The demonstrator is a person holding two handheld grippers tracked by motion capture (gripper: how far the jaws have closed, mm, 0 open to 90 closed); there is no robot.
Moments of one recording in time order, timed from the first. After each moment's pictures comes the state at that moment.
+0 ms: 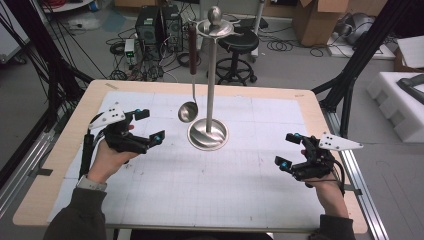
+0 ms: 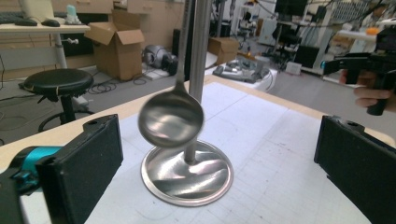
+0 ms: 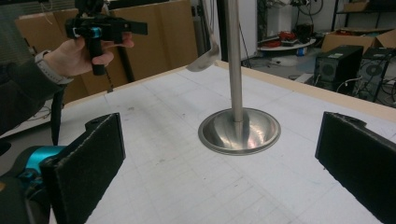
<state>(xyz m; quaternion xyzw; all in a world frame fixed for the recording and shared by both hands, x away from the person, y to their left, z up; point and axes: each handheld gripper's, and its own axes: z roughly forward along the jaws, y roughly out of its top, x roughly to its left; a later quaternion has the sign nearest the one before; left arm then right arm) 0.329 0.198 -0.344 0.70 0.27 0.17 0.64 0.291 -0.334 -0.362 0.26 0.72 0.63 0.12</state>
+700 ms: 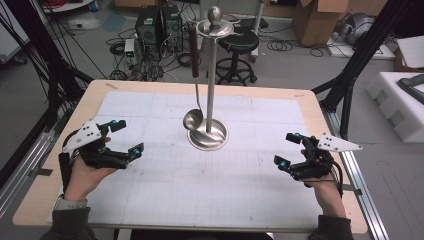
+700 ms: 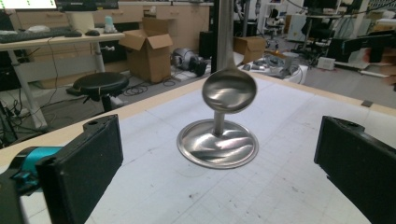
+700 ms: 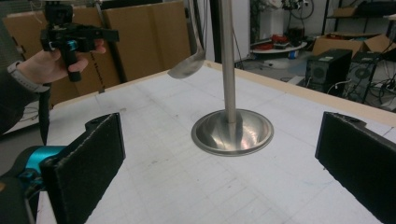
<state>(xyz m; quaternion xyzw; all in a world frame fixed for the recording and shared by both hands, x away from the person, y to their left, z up) 0.291 0.240 -0.355 0.70 0.27 0.23 0.62 0.291 -0.333 -0.365 0.27 0.72 0.63 0.14</state>
